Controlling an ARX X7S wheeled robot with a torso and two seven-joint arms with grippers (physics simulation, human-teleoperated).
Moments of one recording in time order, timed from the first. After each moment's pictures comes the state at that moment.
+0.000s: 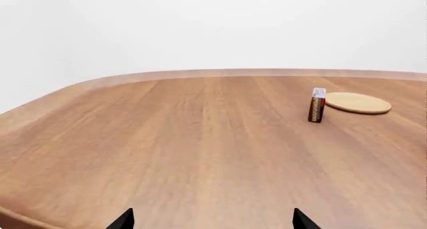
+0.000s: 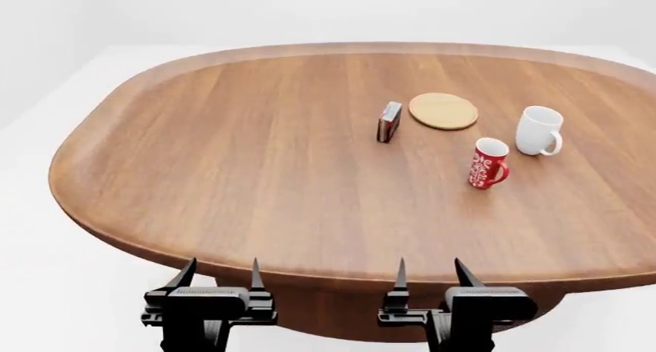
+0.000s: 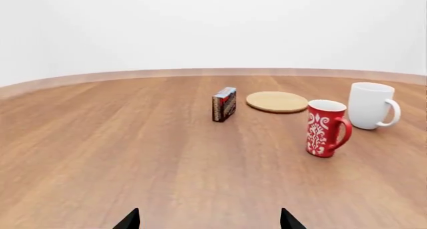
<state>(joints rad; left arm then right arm) -0.01 -0.10 0.12 0.00 -0.11 0.01 -0.11 0.01 0.10 -0.12 0.01 0.11 -0.01 0.11</state>
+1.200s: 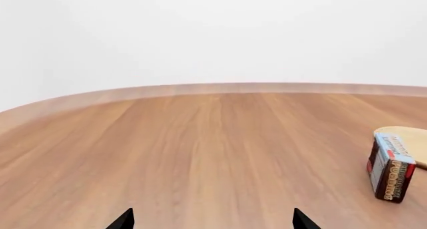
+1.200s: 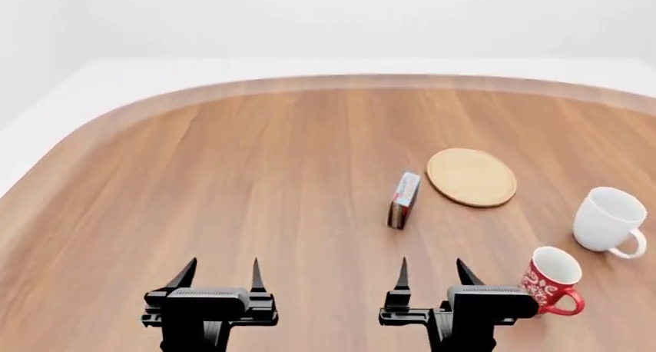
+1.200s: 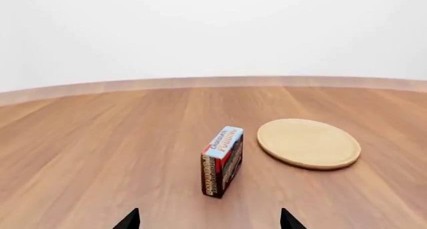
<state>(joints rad) -0.01 -0.15 0.17 0.00 -0.16 0.02 -0.16 0.02 0.14 -0.16 0.01 0.16 0.00 0.17</state>
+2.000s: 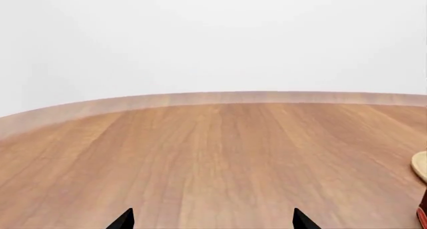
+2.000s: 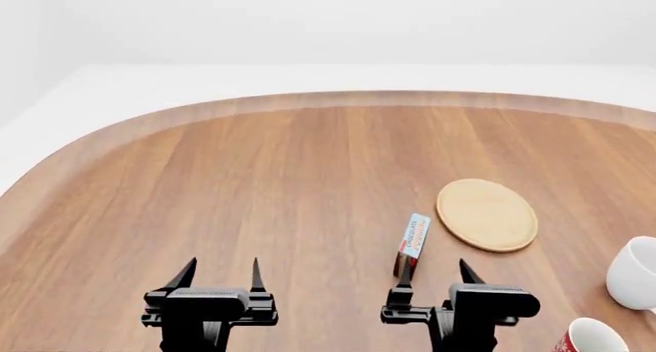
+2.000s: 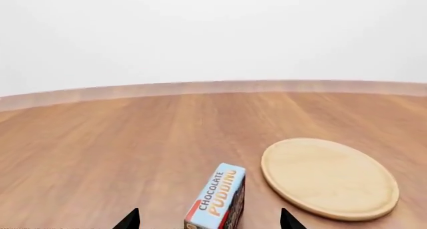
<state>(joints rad) -0.01 -0.17 0.20 -0.01 -0.18 0.04 -0.18 0.03 0.16 -0.18 0.01 0.19 0.02 0.21</state>
